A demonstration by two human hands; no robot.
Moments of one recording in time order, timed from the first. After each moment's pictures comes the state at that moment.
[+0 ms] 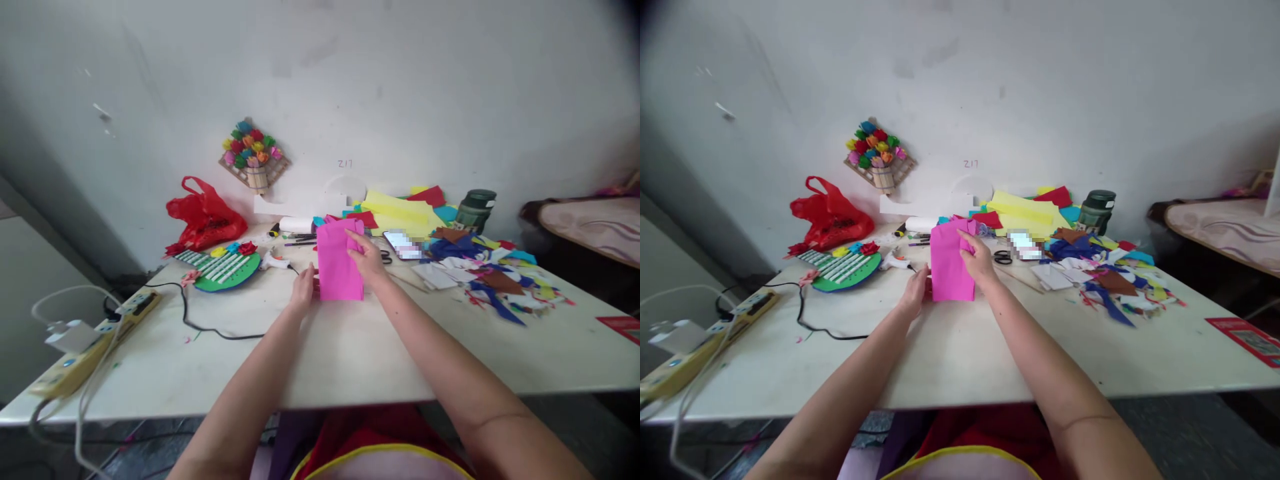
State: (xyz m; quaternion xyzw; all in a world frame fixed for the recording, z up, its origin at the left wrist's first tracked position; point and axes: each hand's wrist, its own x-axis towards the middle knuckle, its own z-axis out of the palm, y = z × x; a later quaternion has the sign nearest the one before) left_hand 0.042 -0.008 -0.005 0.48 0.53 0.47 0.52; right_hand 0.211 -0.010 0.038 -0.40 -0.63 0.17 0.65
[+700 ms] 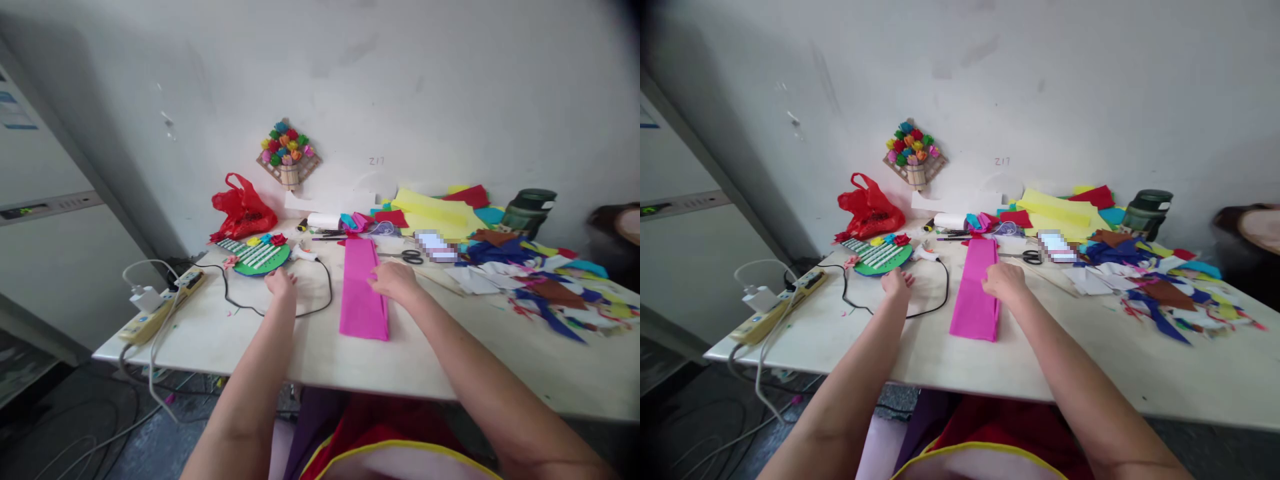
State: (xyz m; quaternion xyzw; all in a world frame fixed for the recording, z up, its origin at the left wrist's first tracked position) left_hand -0.055 -0.006 0.004 0.12 0.59 0.71 0.37; right_hand 0.196 -0.055 0.044 -0.67 -0.74 -0.01 0.06
